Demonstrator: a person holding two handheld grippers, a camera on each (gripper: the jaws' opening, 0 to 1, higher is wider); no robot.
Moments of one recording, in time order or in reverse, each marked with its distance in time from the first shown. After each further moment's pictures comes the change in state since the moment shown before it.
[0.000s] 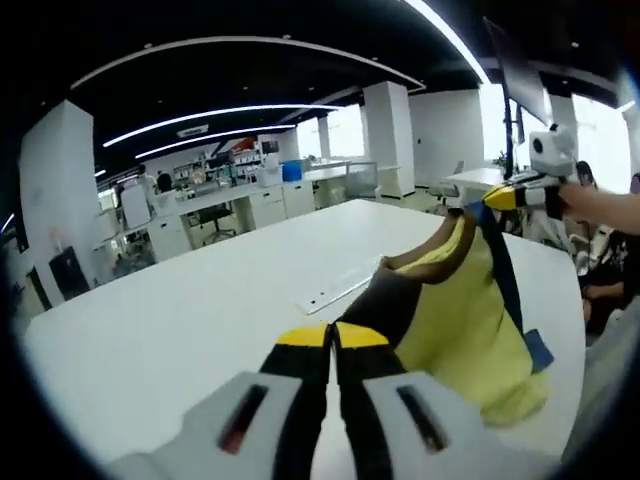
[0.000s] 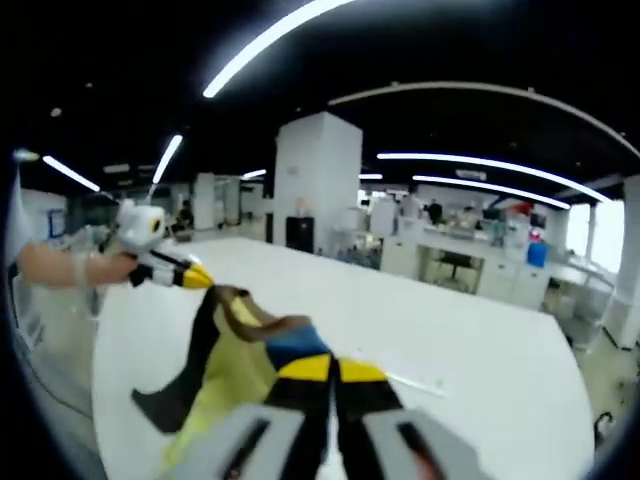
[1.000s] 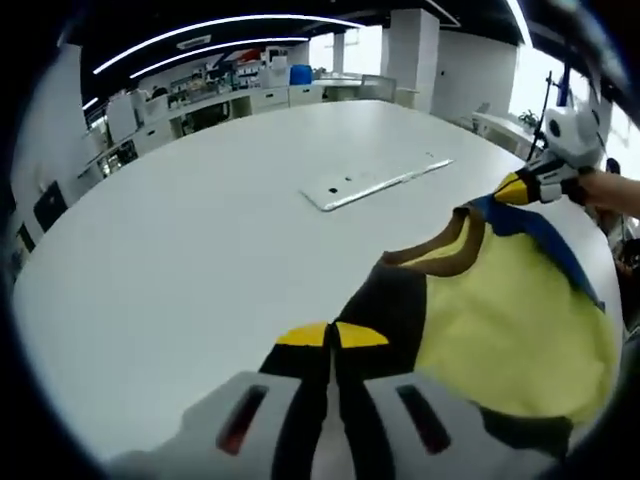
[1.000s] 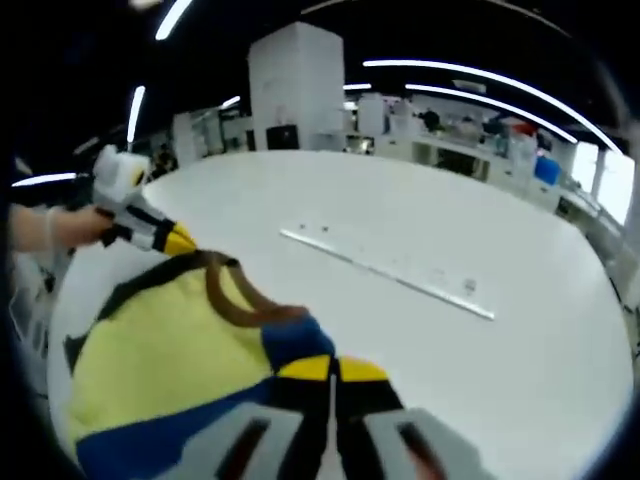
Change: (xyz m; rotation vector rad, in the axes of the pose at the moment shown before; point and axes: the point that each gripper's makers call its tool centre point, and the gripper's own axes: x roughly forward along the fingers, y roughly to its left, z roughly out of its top) left arm 0.130 0.025 -0.131 -0.071 0.370 0.006; right arm 0.125 -0.049 -0.164 0.091 0.384 0.016
